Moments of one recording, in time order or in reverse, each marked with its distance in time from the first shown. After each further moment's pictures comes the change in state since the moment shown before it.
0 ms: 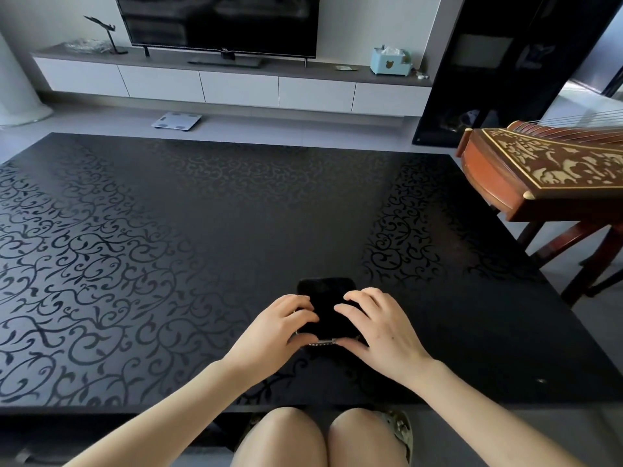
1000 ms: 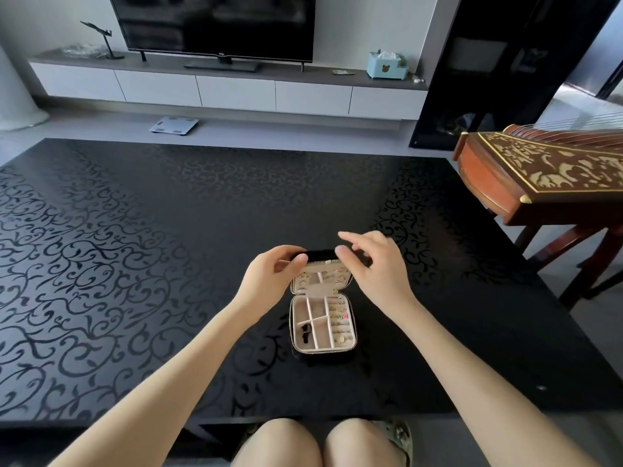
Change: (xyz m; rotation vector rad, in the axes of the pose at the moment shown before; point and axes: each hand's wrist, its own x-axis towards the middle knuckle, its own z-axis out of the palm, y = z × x) left_hand 0.074 0.000 -0.039 -0.459 0.172 -0.575; right_hand 0.081 0.022 -0.028 0.502 0.168 0.515
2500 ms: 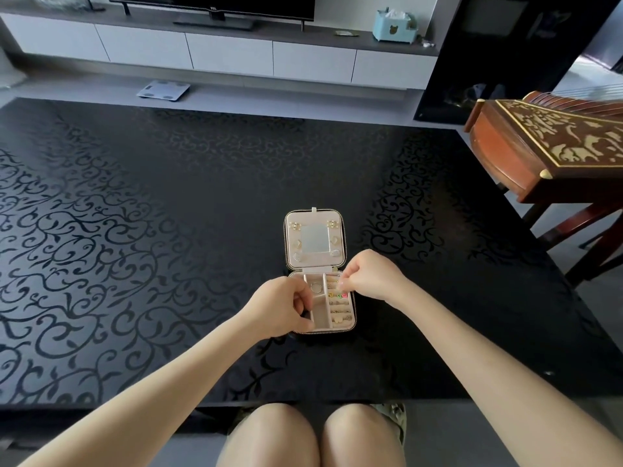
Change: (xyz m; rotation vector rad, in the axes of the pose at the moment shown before) left_hand -0.025 -0.024 0.025 0.391 -0.441 -0.062; right_hand -0.002 0.015 0.020 -0.224 -0.664 0.464
